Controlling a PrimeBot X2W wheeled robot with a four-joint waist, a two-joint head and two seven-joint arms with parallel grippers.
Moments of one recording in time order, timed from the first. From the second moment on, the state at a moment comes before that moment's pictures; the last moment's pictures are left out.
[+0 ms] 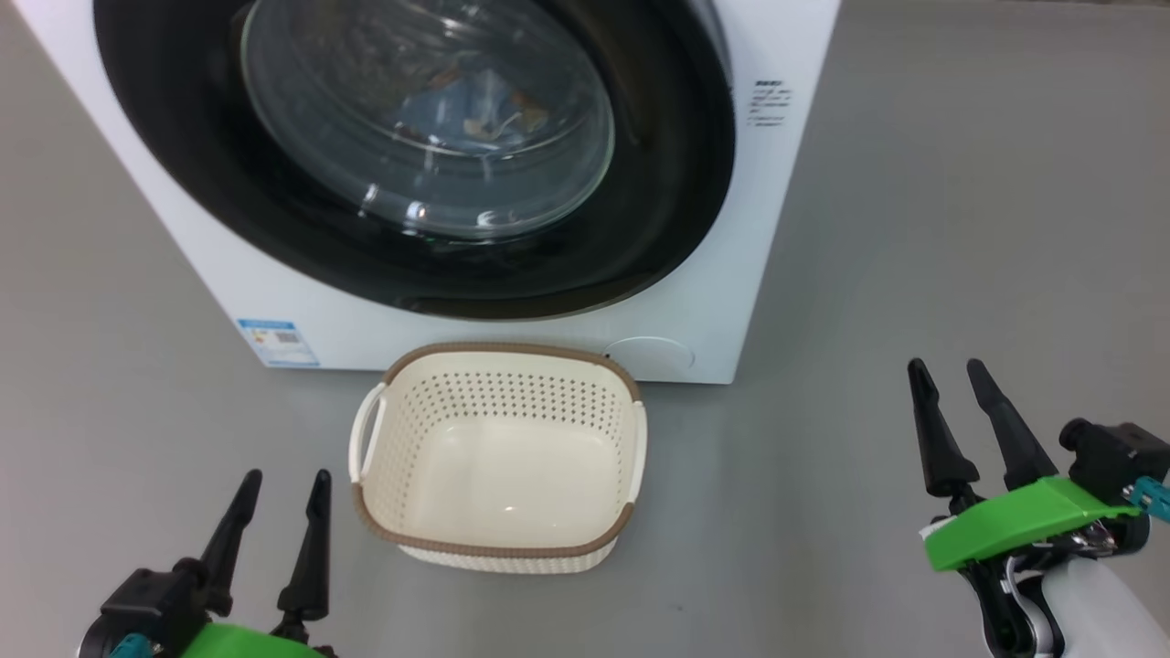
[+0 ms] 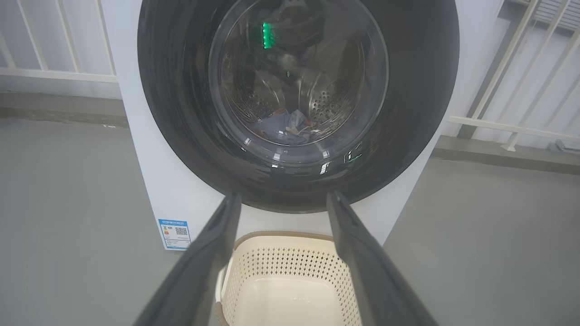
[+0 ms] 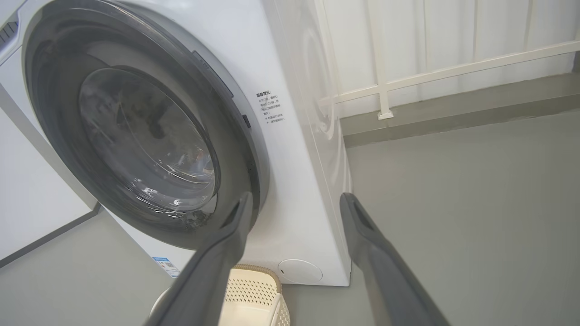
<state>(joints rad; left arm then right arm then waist) -0.10 0.21 -0.16 0.27 -0.42 -0.13 -0.26 -0.22 -0.20 0.14 0.37 0.56 0.13 -0.26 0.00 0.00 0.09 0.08</state>
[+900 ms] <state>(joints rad) -0.03 0.23 -0.11 0.29 -0.42 -0.13 -0.26 -0.09 -0.21 0.06 0.33 0.56 0.13 -0.26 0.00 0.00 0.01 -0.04</state>
